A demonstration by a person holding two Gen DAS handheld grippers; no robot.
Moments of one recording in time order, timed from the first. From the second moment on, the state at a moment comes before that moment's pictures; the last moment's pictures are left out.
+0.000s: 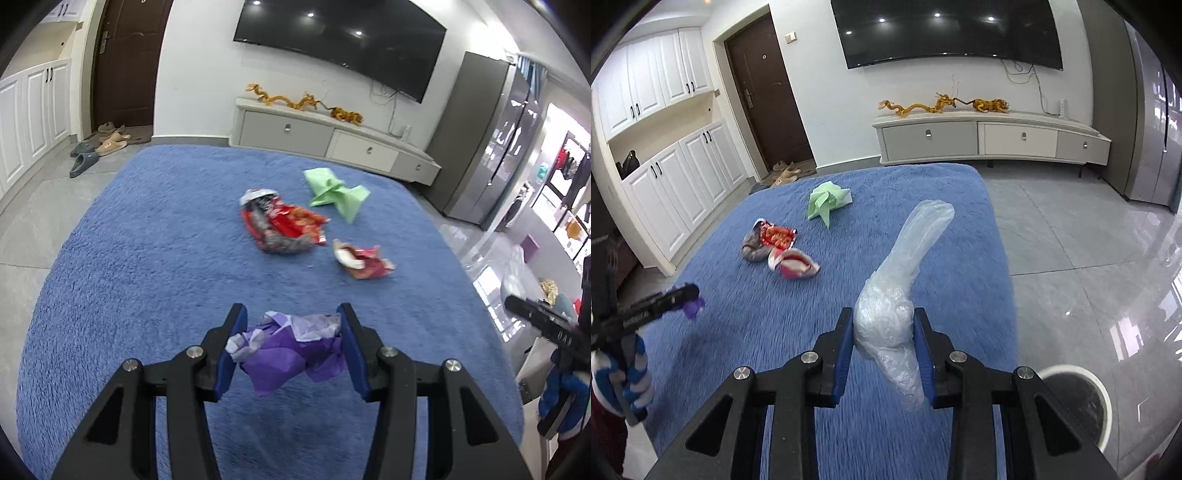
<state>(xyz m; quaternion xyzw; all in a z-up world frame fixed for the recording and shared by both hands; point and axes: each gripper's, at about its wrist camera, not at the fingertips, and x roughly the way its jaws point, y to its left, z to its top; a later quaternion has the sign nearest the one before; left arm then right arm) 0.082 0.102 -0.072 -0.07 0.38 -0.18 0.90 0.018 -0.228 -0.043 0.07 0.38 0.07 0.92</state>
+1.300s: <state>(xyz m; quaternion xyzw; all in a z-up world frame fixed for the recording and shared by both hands) 0.051 -0.282 -0.050 0.10 0.40 -0.41 0.81 -0.097 -0.420 -0.103 0.19 0.39 -0.12 0.89</state>
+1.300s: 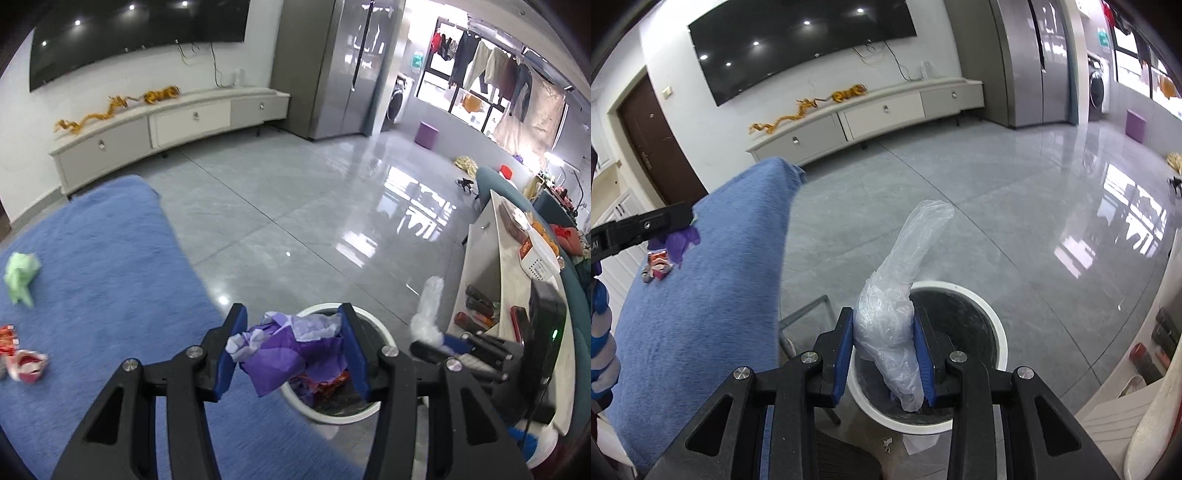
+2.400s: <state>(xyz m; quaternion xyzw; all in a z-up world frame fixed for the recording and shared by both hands) 0.037 -0.314 -0.055 0.05 0.41 -0.45 0.79 -0.107 -0.440 -0.120 0.22 0.41 -0.16 0.87</state>
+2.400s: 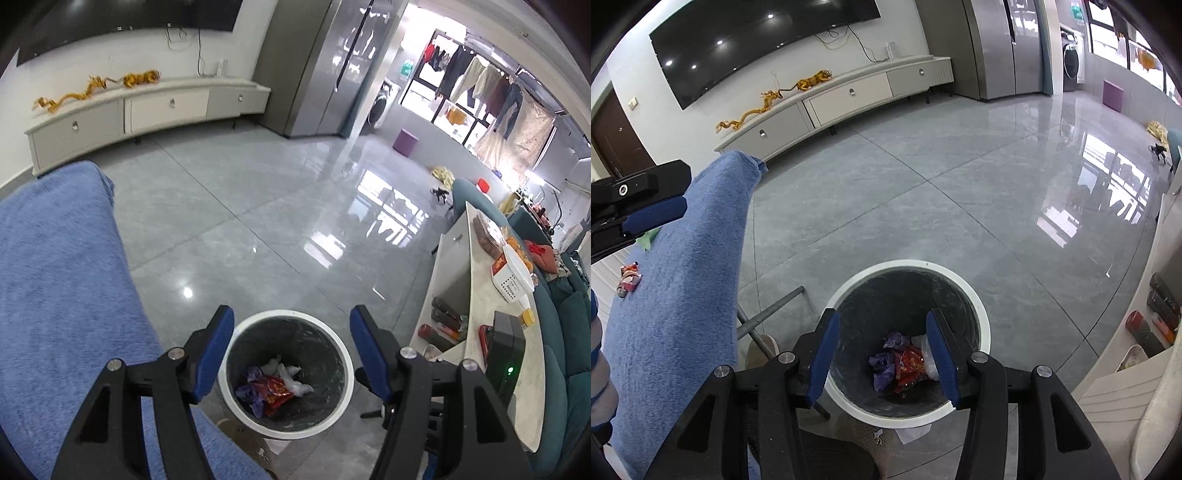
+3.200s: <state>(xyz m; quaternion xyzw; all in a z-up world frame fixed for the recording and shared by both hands) 0.033 -0.150 -0.015 0.01 0.36 -0.36 0.86 -0.104 -0.366 -0.039 0.14 0.37 -0.13 0.91</state>
